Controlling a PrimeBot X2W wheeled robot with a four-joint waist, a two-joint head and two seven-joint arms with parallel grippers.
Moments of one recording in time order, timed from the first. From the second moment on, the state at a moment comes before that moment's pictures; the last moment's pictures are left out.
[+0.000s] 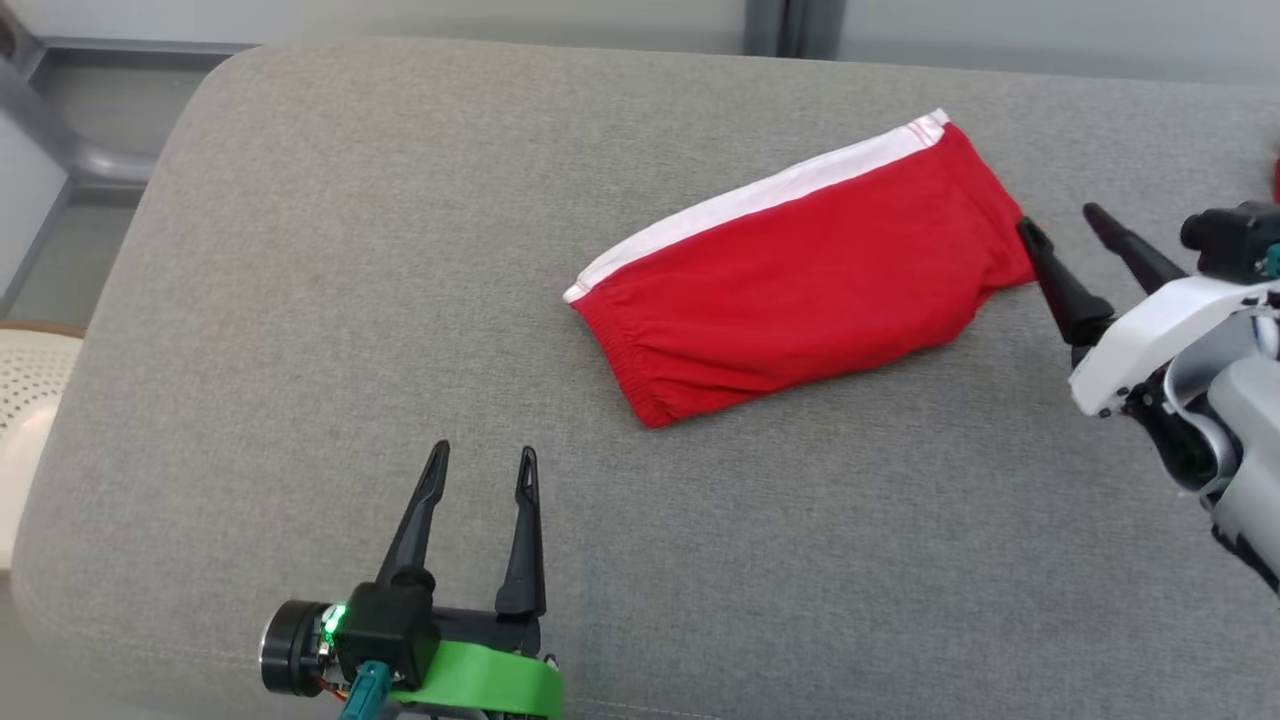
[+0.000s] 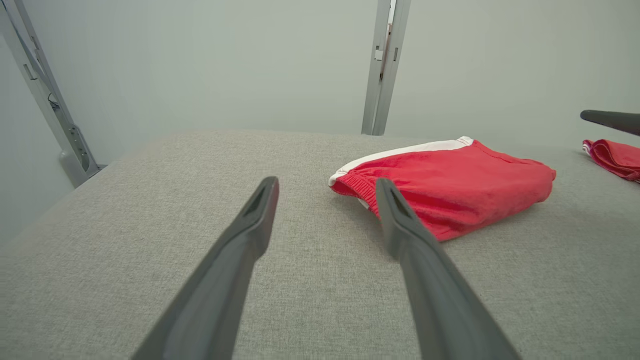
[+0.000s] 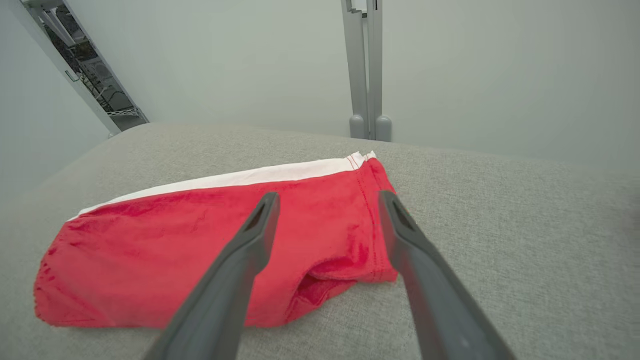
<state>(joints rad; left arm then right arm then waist) 0.00 0.05 -0.34 0.02 -0.18 0.12 -0.26 -0.73 -0.60 0.75 0.62 0.97 0.13 -0.24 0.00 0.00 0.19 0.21</state>
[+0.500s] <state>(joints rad) -0.09 0.05 -0.47 0.01 -0.25 0.15 -0.26 -1.01 -0.60 0.80 1.00 0.88 0.13 -0.06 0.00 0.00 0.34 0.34</state>
